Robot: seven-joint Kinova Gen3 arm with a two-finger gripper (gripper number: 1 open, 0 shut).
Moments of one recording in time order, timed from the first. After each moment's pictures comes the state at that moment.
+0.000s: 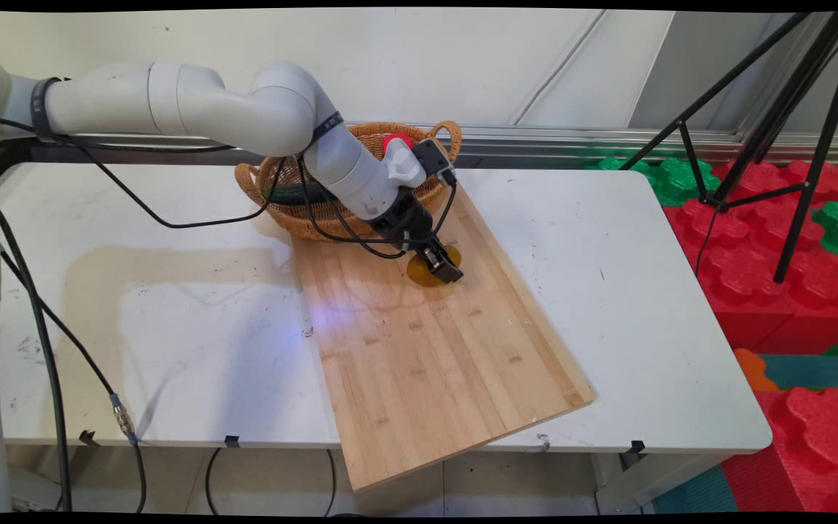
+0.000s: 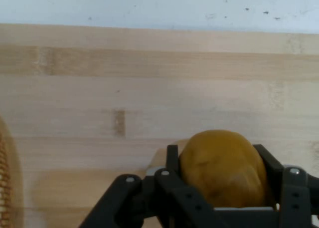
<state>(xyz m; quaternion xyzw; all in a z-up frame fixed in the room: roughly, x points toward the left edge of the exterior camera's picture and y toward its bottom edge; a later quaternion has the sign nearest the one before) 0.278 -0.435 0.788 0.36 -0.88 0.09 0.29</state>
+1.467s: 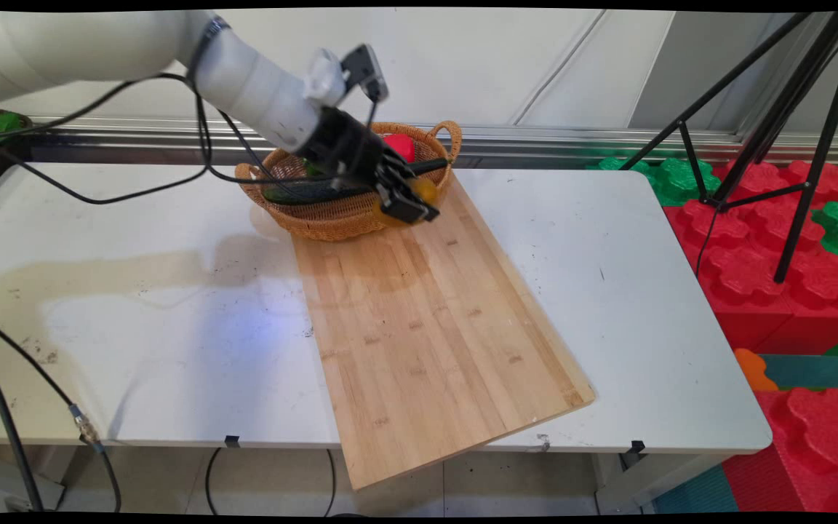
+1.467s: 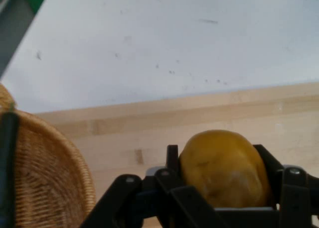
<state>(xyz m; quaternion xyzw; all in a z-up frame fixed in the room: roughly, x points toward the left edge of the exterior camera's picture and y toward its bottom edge) 0.350 -0.384 0.900 0.29 -0.87 0.13 0.37</state>
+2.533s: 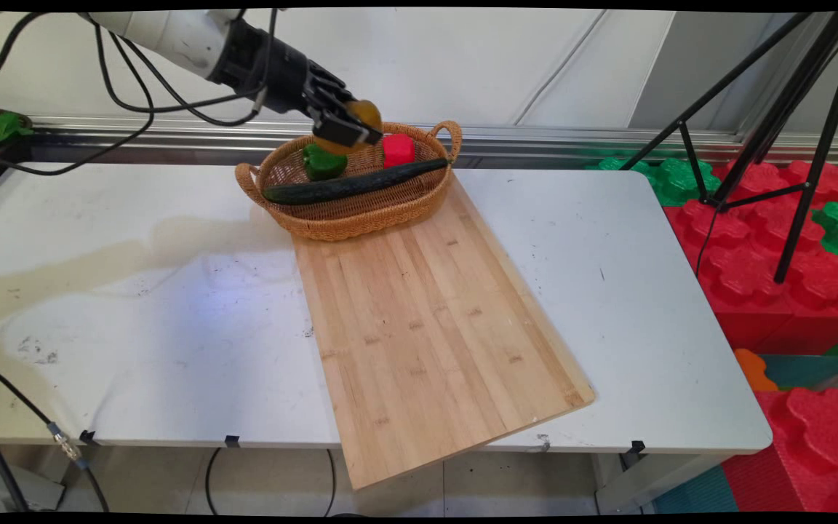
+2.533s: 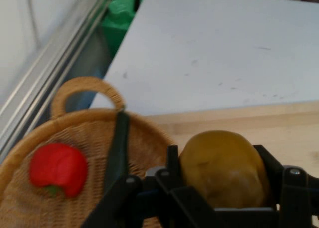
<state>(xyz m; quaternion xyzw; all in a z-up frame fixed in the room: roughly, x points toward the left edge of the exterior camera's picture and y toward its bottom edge) 0.445 -0.377 0.962 0.30 -0.85 0.19 0.39</state>
